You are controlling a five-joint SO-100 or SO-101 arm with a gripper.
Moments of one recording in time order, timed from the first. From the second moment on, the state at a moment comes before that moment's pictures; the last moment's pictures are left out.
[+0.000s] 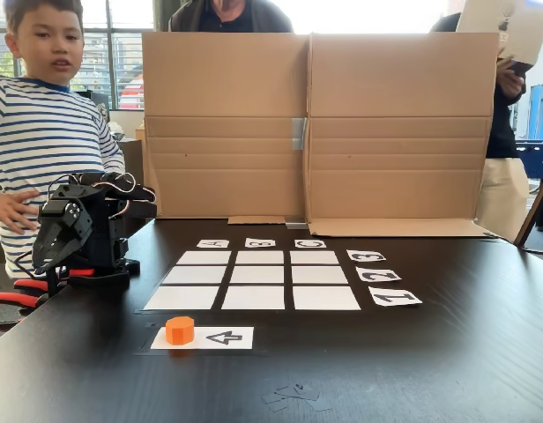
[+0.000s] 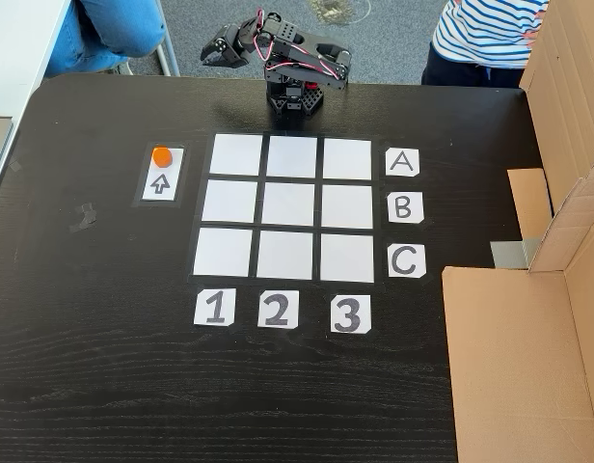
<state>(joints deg) 98.7 185.2 168.9 54.8 87.7</state>
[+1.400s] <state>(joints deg) 78.5 101.4 81.5 85.1 82.9</state>
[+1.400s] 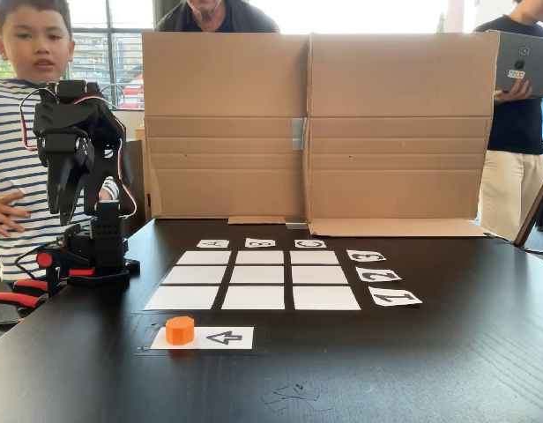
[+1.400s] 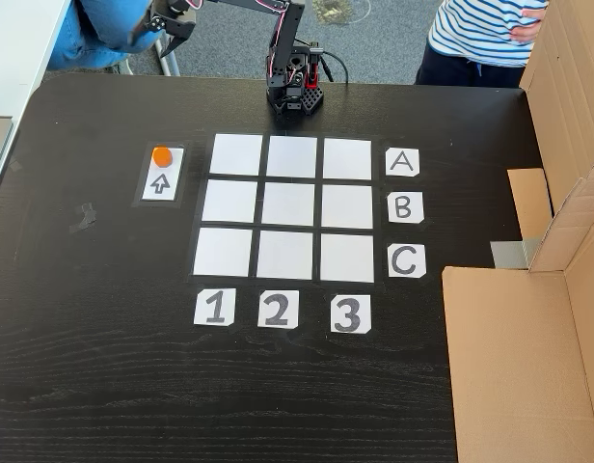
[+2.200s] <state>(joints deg) 66.4 86.8 77.7 88.1 63.5</state>
